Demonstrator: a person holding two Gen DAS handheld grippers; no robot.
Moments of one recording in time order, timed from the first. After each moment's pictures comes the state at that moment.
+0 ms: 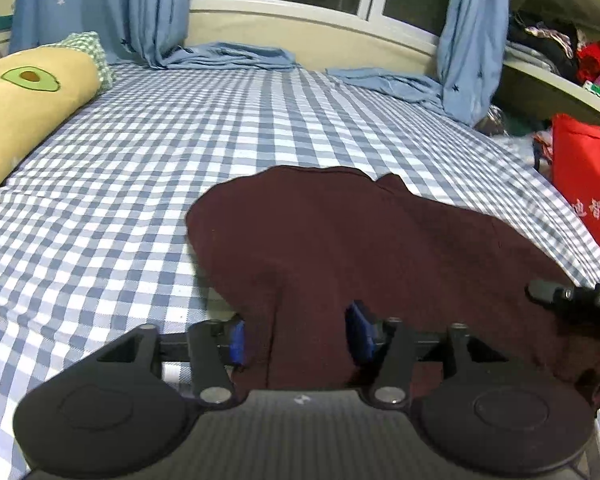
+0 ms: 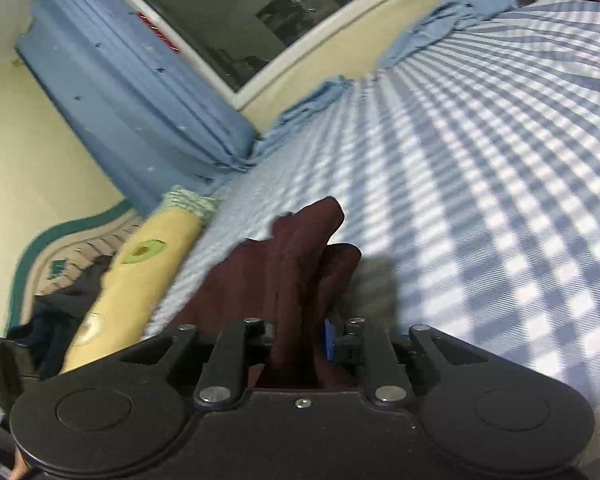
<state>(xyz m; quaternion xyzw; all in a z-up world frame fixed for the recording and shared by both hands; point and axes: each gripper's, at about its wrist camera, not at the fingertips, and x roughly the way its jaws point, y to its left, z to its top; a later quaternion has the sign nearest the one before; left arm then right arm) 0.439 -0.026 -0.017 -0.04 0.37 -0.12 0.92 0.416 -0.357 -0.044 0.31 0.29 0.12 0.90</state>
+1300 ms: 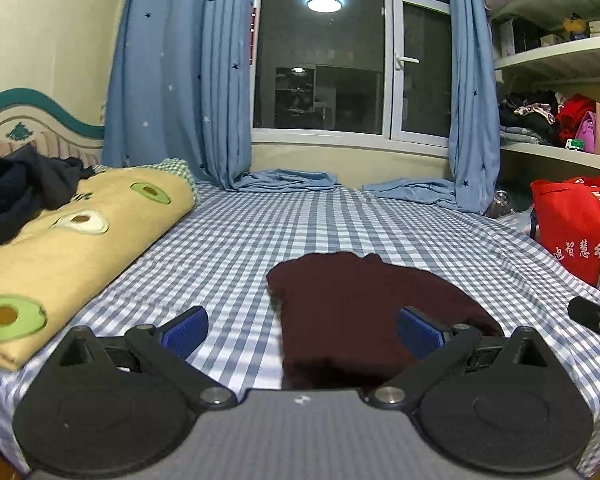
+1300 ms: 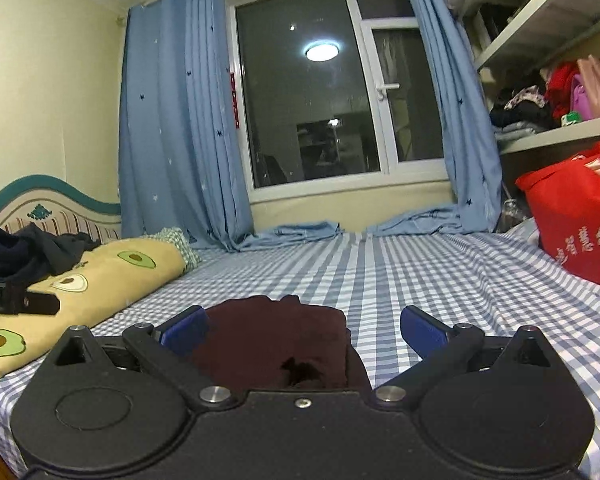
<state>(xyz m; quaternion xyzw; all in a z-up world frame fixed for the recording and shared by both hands) 0.141 -0.034 0.090 -0.02 0.19 -0.03 0.98 0.126 -0.301 0.045 0.07 0.08 0.05 0.99</state>
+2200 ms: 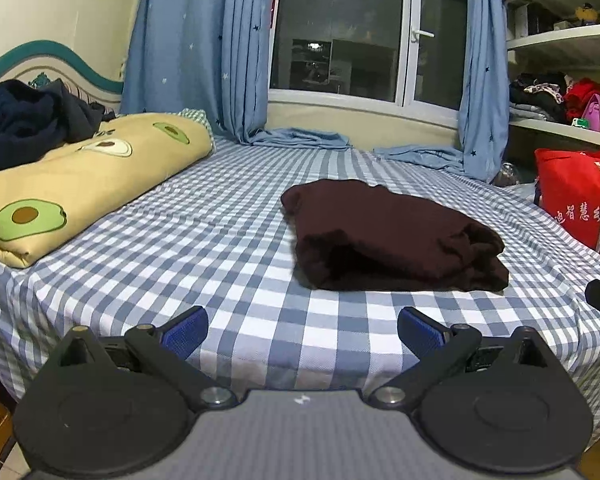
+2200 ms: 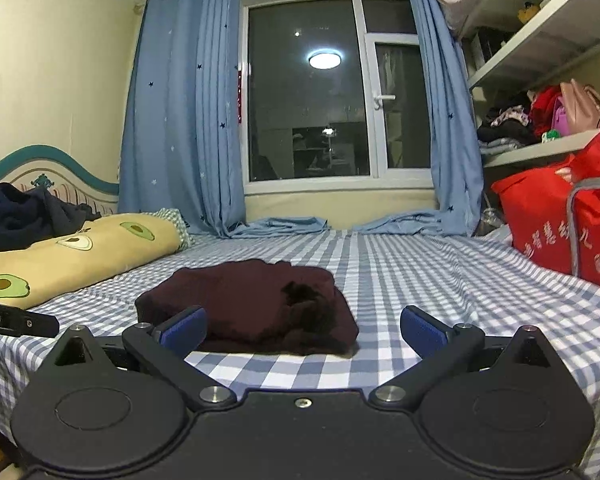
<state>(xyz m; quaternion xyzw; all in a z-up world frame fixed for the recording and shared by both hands) 0.073 -0.017 0.010 -0.04 0.24 -0.01 0.97 0.041 -0.278 -0.019 0.03 0.08 0.03 1.00</state>
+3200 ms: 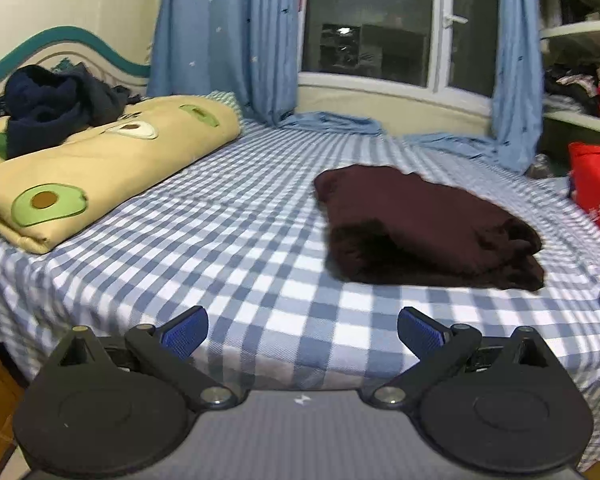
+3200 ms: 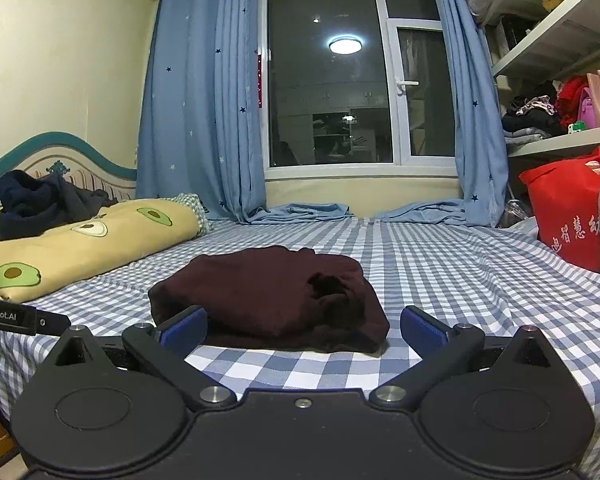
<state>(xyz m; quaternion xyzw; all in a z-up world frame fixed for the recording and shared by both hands) 0.097 -0.015 0.003 -0.04 0.27 0.05 0.96 0.074 -0.268 -0.022 0.02 0.10 0.06 0.99</state>
